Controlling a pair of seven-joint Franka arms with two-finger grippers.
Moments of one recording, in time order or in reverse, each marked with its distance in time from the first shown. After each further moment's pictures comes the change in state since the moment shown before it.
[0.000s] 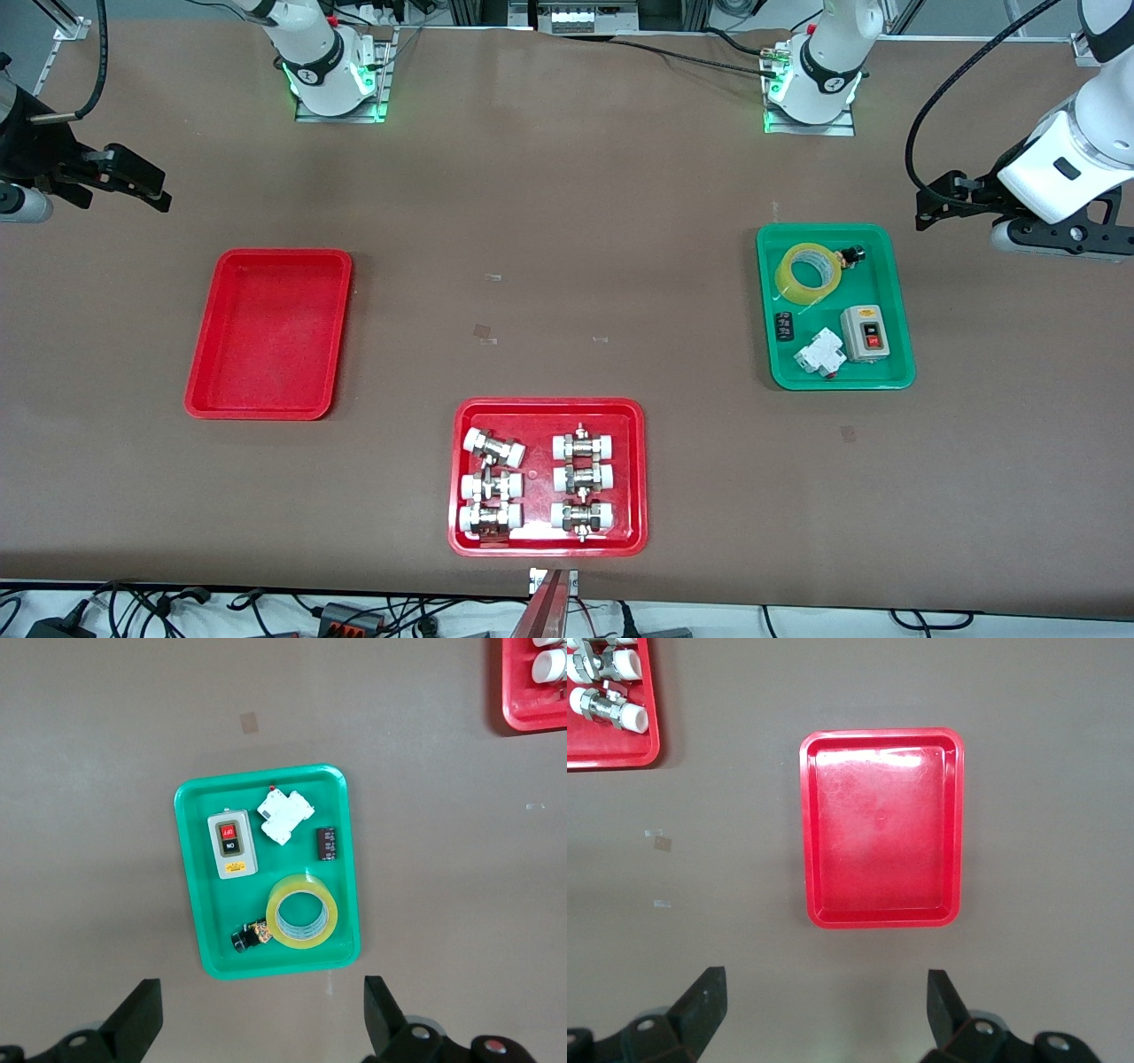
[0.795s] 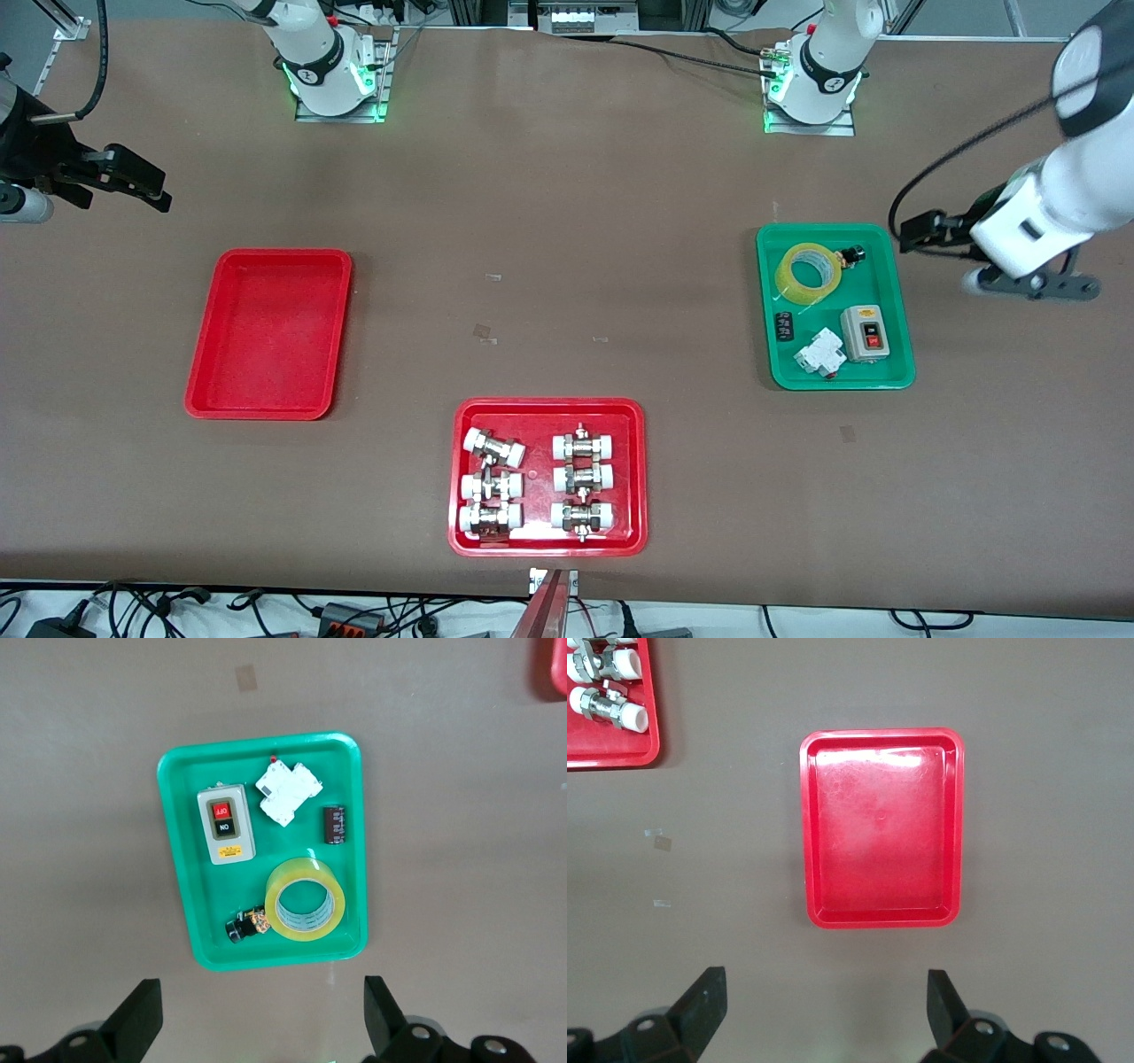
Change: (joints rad) left arm 0.007 0.126 0.009 -0.026 0.000 0.020 0.000; right arm 0.000 0.000 0.000 0.000 0.000 0.000 -0.002
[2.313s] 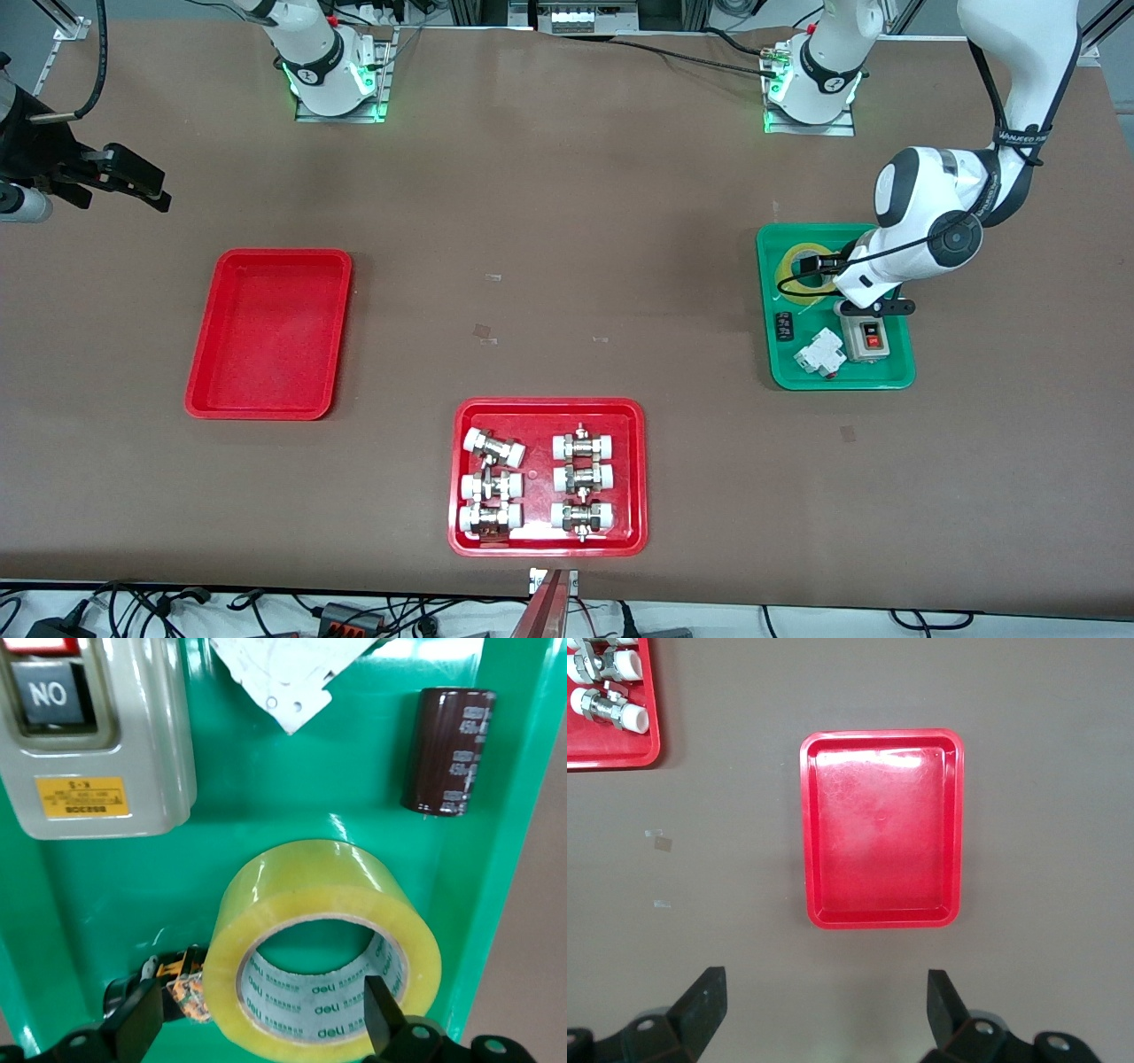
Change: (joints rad) left arm 0.012 0.125 -0.011 -0.637 0.000 0.668 -0.120; right arm 0.000 0.000 0.000 0.002 0.000 0.000 0.000
